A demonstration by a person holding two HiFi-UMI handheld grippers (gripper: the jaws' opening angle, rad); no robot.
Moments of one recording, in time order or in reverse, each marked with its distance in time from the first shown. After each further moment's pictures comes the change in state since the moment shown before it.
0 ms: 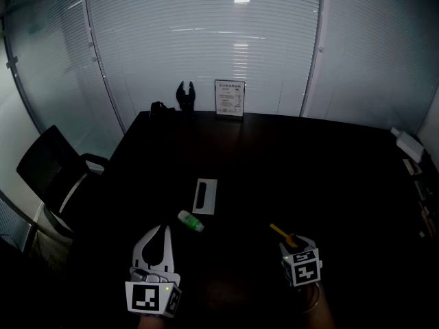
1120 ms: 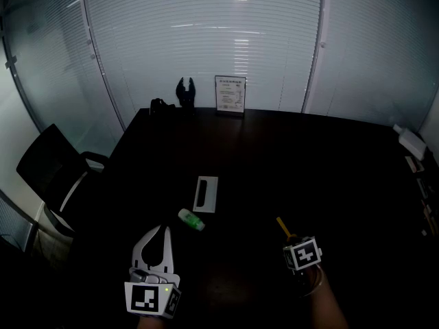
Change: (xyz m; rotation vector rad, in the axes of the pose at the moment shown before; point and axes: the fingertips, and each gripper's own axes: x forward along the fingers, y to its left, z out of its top) left arm 0.006 -0.001 0.004 -0.010 -0.010 -0.007; right arm 0.041 -0.007 -0.039 0.005 0.262 0.087
